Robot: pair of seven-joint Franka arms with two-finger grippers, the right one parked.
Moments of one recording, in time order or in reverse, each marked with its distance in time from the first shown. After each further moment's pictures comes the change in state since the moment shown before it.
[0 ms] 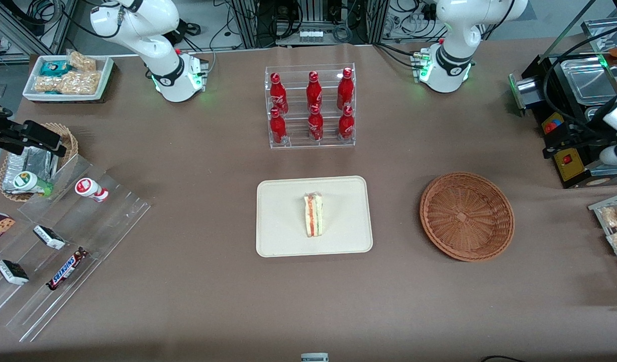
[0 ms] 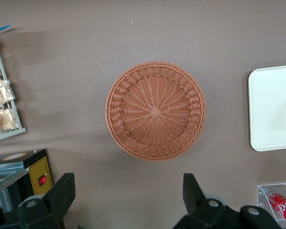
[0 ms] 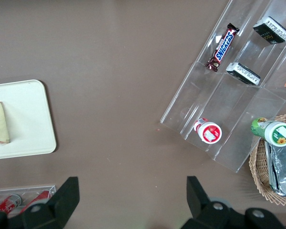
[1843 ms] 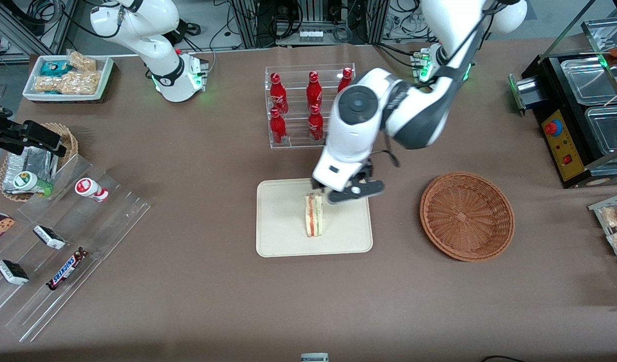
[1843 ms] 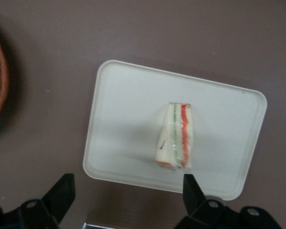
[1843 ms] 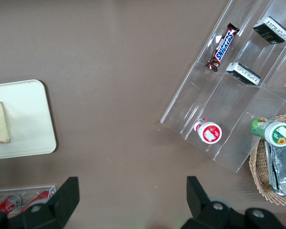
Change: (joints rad) arm -0.603 0.439 -0.063 0.127 0.004 0.329 -0.978
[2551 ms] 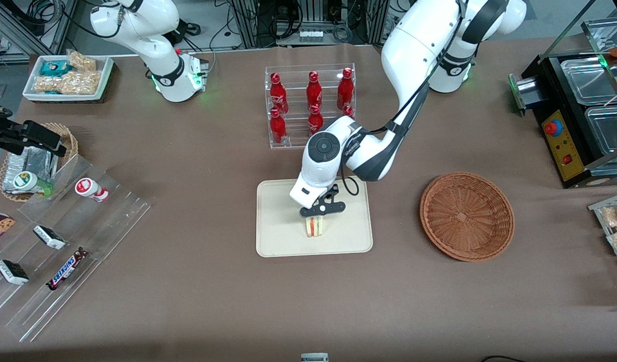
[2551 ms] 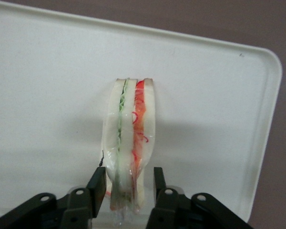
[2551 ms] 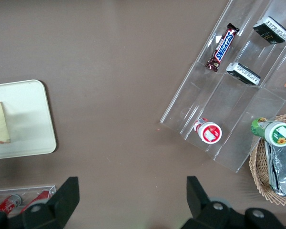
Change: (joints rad) arm -0.105 0.286 -0.031 0.019 -0.007 0.349 -0.045
